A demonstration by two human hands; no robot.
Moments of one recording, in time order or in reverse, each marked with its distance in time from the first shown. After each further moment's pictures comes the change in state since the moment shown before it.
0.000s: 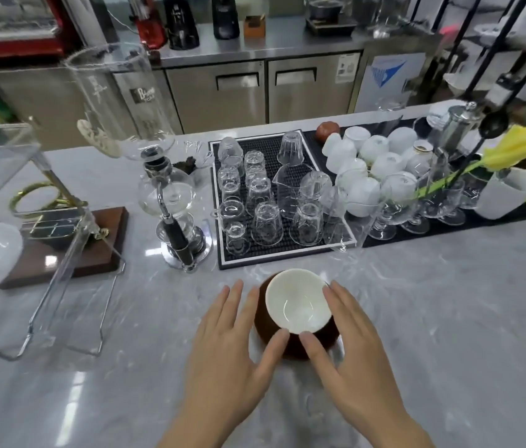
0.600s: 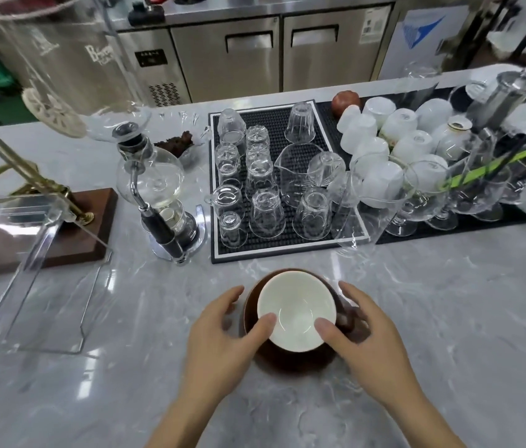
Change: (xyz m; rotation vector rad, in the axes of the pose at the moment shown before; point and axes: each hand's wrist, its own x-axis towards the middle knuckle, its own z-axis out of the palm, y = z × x) left_hand 0.037 -0.006 0.028 -0.495 -0.046 -0.550; right_hand 0.049 0.059 0.003 0.472 -0.113 0.356
